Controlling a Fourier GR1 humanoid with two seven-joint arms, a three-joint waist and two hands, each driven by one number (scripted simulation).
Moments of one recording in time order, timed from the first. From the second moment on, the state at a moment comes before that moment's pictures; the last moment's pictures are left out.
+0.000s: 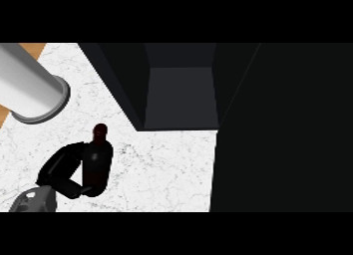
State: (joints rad) left arm -0.25 0.23 0.26 -0.70 0.01 -0.71 -0.45; right arm 0.14 -0.19 0.32 -2.52 -0.09 0.01 0.45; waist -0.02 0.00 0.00
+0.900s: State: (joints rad) left arm -0.03 0.02 0.22 -1.09 0.23 -0.34 -0.61; right arm 0.16 -0.18 0.33 -2.51 -0.08 0.01 0.42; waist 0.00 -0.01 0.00
